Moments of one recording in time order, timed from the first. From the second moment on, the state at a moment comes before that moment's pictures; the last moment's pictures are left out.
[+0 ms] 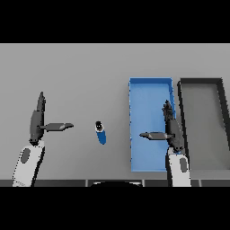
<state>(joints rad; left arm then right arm) -0.11 0.43 -0.16 -1.48 0.24 0.26 0.01 0.00 0.00 0.00 -1.57 0.00 0.00 0.00</state>
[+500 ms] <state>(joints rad) -0.06 0.59 -0.20 -1.46 0.22 0.02 -0.15 0.09 -0.14 0.07 -1.68 0.16 0.02 -0.14</state>
